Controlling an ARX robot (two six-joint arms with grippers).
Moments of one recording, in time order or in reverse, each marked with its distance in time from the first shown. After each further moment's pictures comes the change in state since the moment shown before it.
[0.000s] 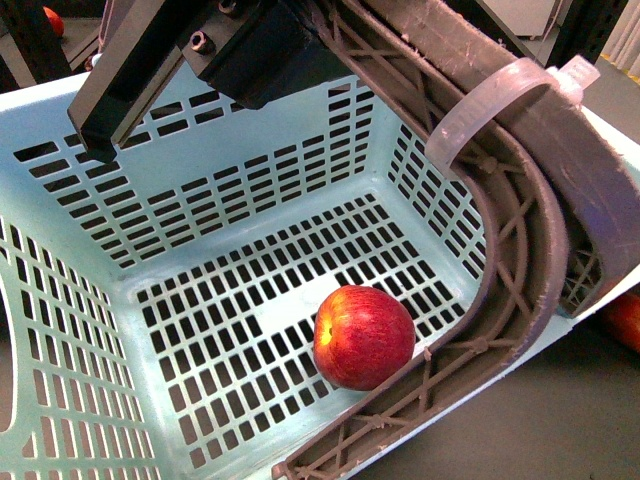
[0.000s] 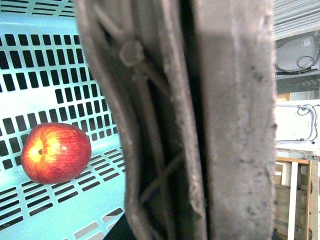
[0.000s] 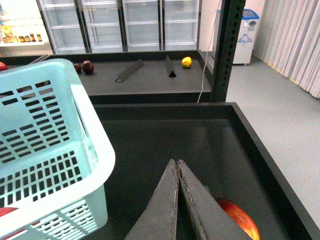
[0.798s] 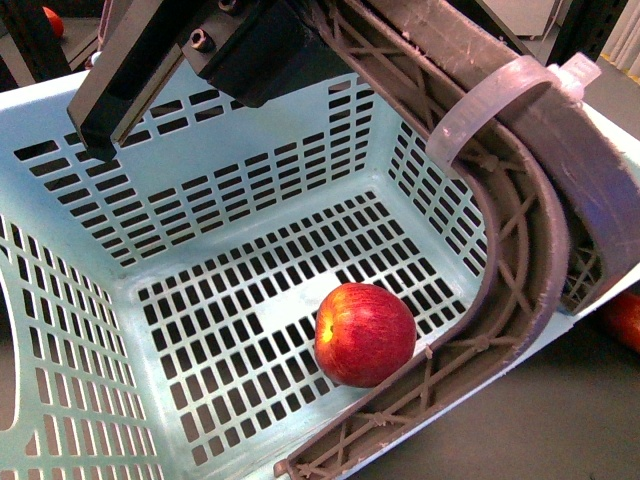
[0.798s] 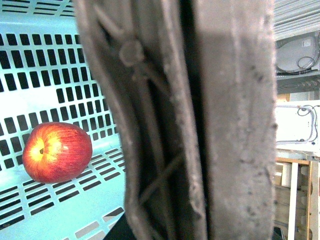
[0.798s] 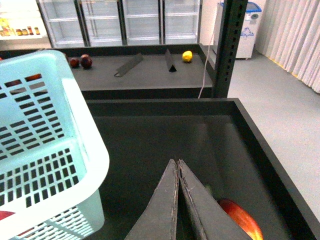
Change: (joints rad) left arm 0.000 0.000 0.000 0.000 -0.002 0.000; right arm 0.000 0.332 0.000 0.318 0.000 0.000
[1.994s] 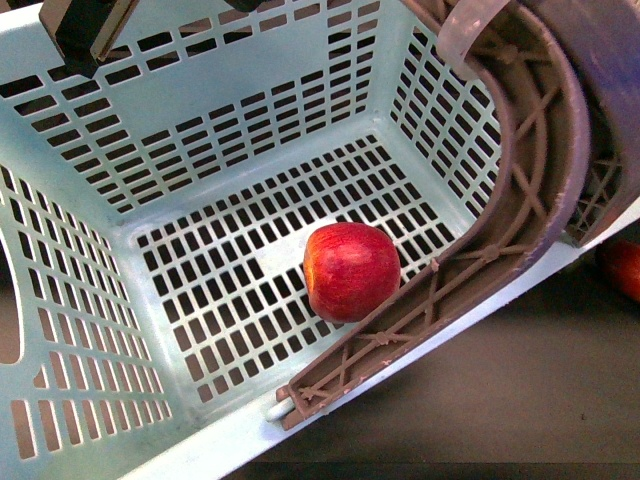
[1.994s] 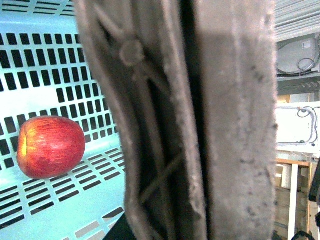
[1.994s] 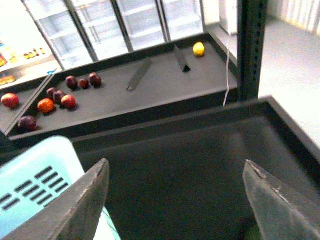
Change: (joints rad) left arm 0.000 0.000 0.000 0.000 -0.005 0.000; right arm 0.126 0.648 0.507 0.124 0.117 0.149
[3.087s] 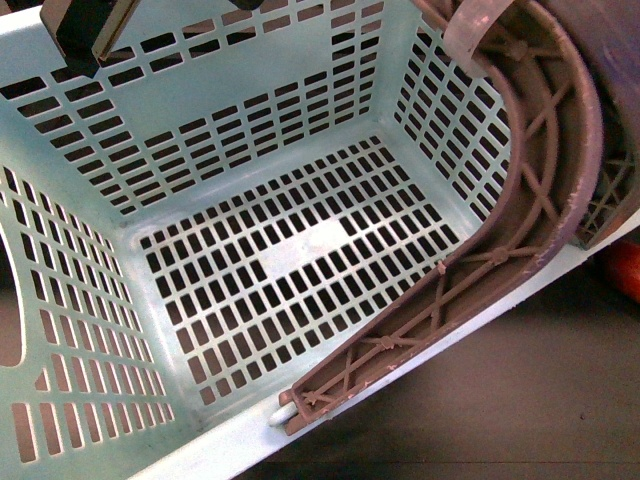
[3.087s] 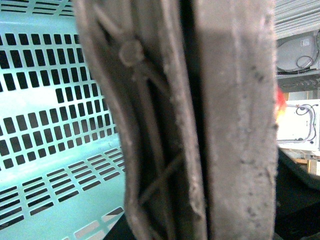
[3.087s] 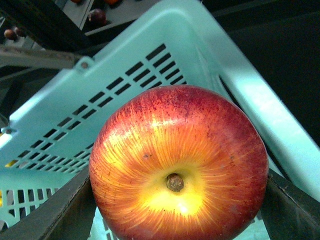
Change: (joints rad) left arm 0.000 0.000 0.000 0.000 0.006 -0.003; right arm 0.286 0.144 0.242 -0.504 -0.141 0.293
